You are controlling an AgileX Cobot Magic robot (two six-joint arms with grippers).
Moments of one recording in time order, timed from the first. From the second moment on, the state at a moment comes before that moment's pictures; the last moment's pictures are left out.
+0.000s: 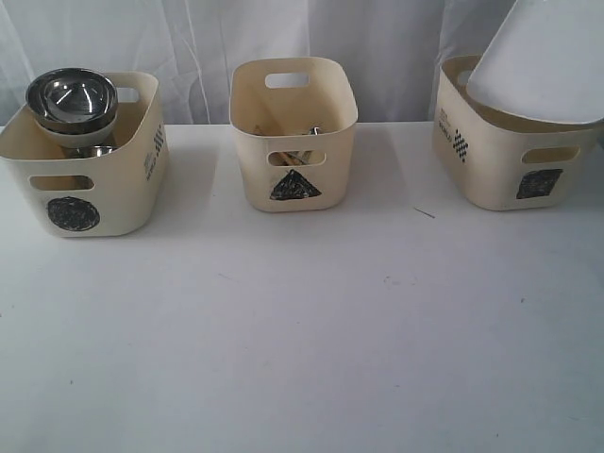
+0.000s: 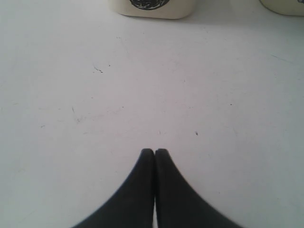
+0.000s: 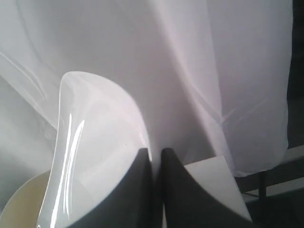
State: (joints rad) left arm 0.12 0.00 0.01 -0.39 0.60 0.30; right arm -0.61 2.24 -2.19 0.88 0.63 -0.63
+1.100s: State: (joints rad) left arm 0.12 0.00 0.01 -0.39 0.60 0.30; right arm -0.53 1.97 -2.16 0.76 0.91 -0.19
